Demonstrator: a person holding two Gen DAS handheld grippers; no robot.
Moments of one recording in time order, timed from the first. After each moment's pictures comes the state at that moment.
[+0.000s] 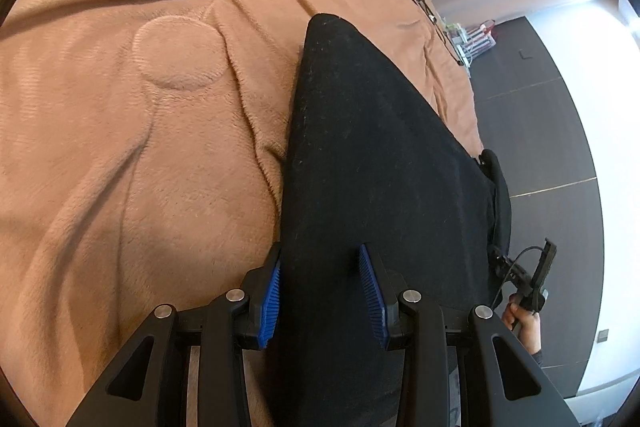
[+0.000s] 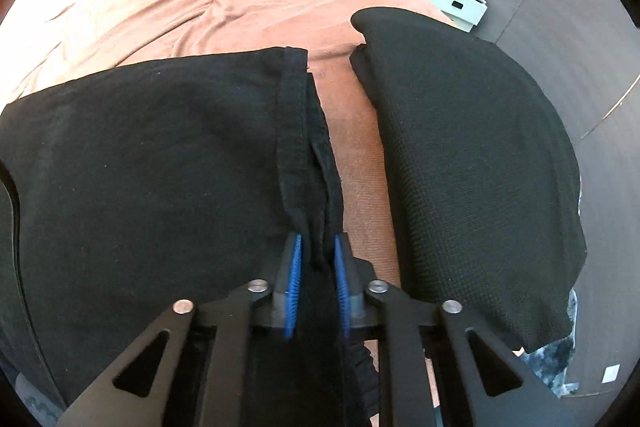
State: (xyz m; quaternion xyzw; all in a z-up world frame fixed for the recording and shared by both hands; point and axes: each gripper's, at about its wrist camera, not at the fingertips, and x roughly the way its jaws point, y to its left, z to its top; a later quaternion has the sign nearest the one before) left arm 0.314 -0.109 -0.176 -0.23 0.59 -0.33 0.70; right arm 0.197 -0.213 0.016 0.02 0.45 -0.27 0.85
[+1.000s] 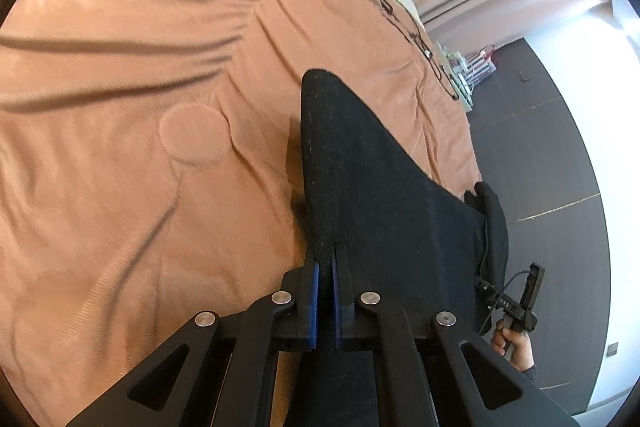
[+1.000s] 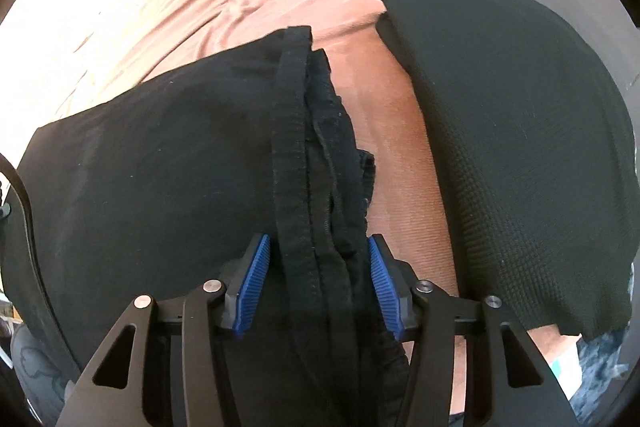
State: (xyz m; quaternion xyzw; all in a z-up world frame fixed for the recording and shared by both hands) left arm 0.309 -0.070 -0.120 -0.23 0.55 -0.30 0.75; right arm 0.208 -0.254 -0.004 0.14 0.45 -0.18 0.86
